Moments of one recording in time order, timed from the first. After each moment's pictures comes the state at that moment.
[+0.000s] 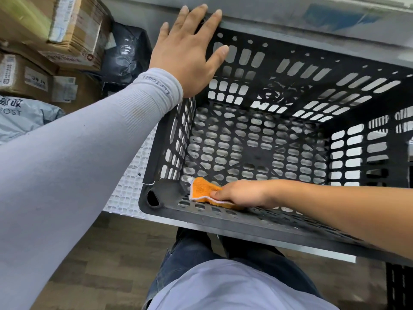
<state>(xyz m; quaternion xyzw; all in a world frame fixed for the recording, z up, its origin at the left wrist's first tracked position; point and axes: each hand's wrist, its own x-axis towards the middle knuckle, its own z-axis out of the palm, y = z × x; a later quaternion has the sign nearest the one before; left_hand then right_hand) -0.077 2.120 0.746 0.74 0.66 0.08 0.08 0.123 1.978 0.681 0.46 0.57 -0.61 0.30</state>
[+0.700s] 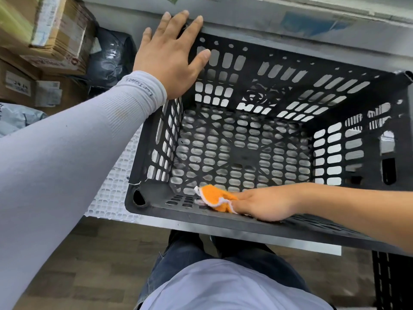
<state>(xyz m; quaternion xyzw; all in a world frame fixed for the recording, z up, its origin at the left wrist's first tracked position) -0.079 2.119 0.745 0.74 0.66 0.08 0.09 0.173 1.977 0.737 0.36 0.64 -0.57 0.36</state>
